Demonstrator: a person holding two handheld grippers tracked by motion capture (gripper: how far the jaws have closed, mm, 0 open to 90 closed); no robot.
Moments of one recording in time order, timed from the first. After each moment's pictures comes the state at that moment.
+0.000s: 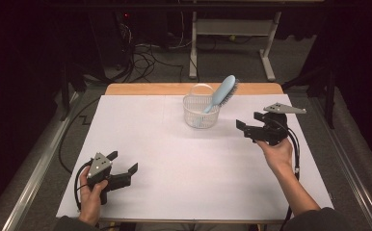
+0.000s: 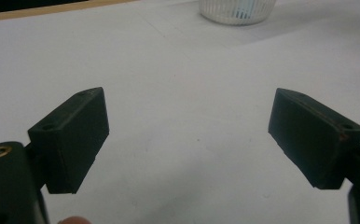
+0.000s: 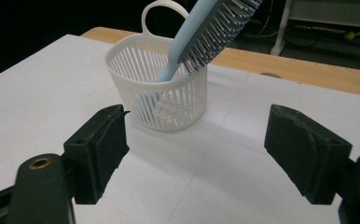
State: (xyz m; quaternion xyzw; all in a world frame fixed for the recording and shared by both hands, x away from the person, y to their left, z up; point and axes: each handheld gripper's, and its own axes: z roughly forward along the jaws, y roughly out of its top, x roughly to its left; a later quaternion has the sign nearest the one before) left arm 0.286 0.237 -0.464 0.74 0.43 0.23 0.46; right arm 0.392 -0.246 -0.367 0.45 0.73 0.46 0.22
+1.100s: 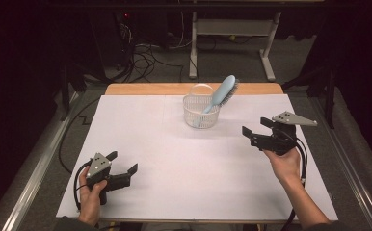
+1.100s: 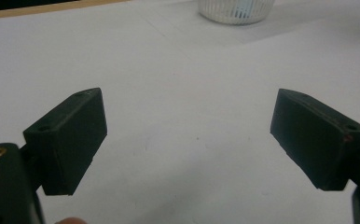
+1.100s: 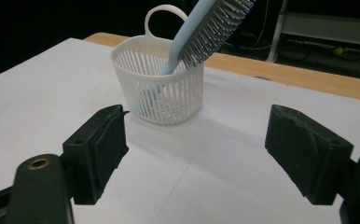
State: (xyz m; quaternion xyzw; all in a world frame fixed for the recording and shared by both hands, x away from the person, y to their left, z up) left arm 0.285 0.238 -0.464 0.74 0.43 0.23 0.46; right arm 0.364 -0.259 -0.370 0.44 0.72 0.48 0.24
